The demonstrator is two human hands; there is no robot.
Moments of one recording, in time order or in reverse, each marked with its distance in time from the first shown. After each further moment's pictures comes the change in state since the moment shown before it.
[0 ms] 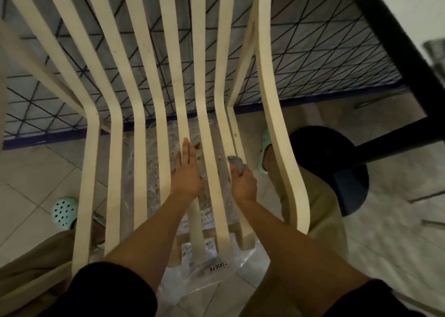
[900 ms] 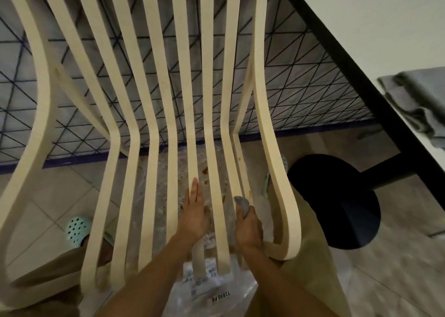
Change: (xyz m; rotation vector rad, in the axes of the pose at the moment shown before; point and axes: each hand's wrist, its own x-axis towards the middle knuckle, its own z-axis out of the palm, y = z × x) left_hand -0.059 0.001 0.015 -0.133 -0.012 0.058; right_hand -0.061 0.032 -0.017 0.028 0.008 -0.022
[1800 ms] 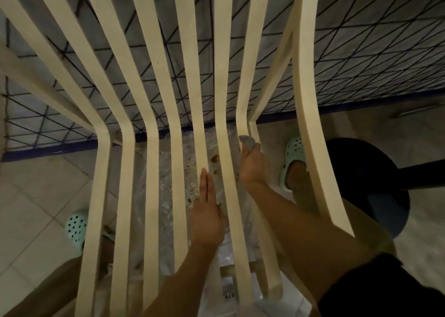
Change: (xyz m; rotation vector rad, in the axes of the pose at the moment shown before) left_hand 0.039 0.010 -0.005 -0.067 0.179 -0.096; right_hand 0.177 -0.096 0.061 -0.354 0.162 -0.198
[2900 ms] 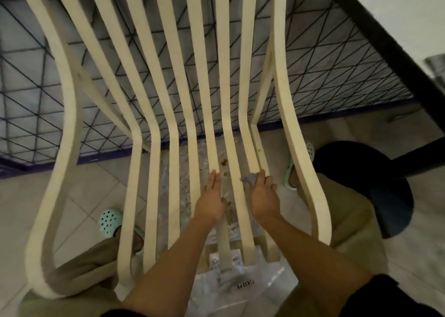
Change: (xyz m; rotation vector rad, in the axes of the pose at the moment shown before) left_hand -0.020 -0.011 -0.035 0.127 -0.271 0.054; right_hand -0.127 0.053 -0.035 -0.288 -0.170 -0.105
